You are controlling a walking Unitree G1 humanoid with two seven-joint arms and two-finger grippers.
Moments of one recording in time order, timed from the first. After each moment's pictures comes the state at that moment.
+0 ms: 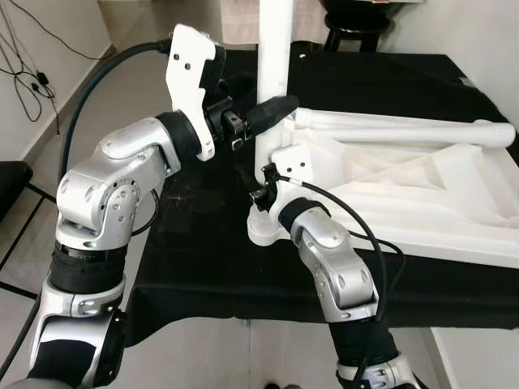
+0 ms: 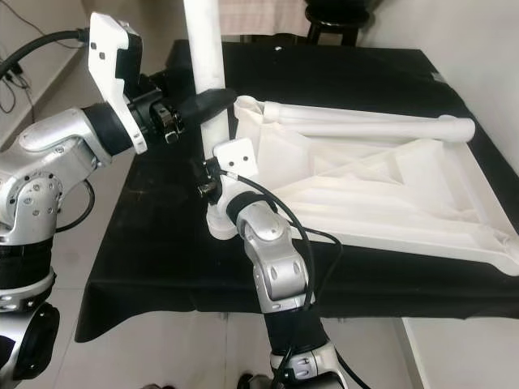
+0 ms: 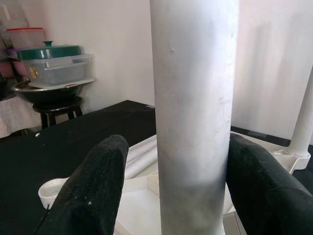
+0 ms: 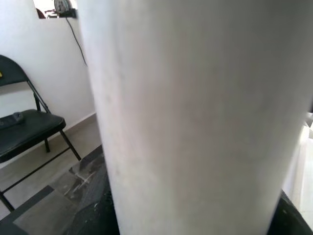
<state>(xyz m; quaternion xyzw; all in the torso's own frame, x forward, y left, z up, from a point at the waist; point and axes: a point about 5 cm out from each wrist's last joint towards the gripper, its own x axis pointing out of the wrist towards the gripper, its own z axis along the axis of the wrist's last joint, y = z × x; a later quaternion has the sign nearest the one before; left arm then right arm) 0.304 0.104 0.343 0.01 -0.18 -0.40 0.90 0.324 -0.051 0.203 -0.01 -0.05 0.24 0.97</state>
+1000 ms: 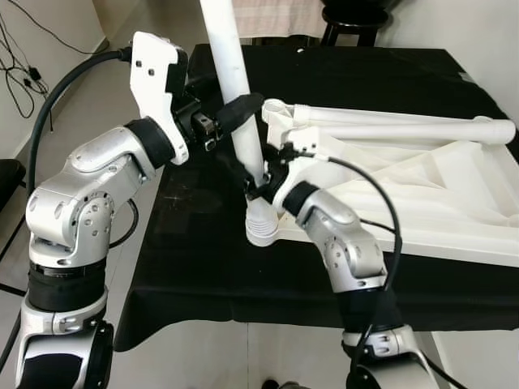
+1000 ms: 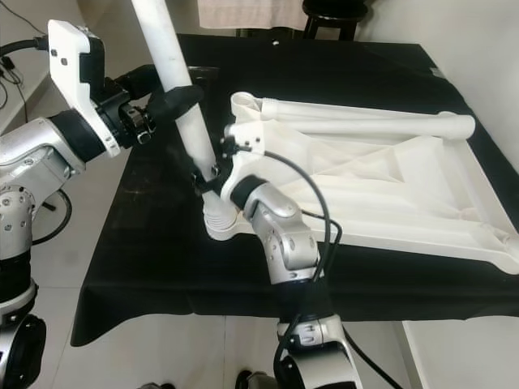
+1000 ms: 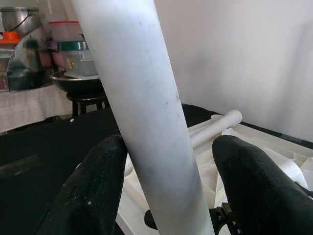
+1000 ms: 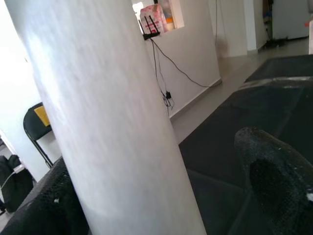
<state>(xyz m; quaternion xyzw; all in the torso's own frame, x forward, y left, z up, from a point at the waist) 0.297 0.129 0.338 0.01 -0.19 -0.36 0.91 0.338 -0.060 0.229 0.10 -0.07 0.36 0.92</state>
